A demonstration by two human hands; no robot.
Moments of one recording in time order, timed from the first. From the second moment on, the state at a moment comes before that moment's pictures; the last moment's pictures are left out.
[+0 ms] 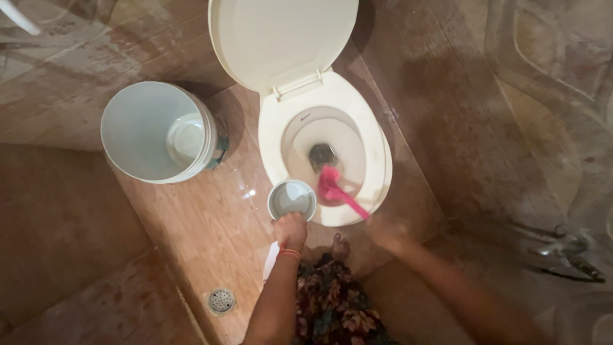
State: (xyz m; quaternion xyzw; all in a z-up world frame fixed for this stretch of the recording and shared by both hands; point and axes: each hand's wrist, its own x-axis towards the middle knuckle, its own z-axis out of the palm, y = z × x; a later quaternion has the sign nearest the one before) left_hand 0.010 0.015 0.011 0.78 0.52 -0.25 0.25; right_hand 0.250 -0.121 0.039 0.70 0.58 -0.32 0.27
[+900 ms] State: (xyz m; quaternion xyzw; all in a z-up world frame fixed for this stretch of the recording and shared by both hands) left_hand 0.010 0.013 0.008 0.77 0.53 -0.24 0.25; right_hand 0.203 -0.029 0.034 0.77 0.36 -0.53 0.09
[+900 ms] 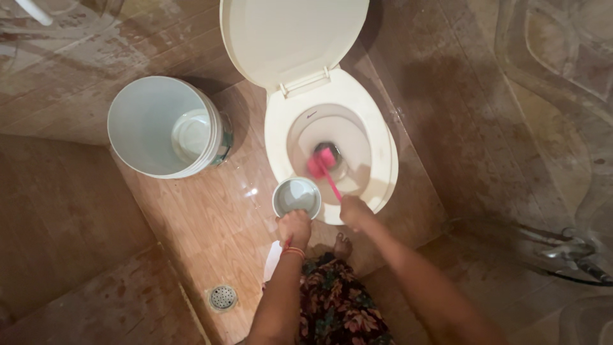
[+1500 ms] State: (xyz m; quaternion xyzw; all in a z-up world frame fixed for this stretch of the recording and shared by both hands) left_hand 0.012 0.008 -0.004 0.78 0.54 -0.23 0.23; right_hand 0.292 -0.070 0.082 0.69 0.51 -0.46 0.22
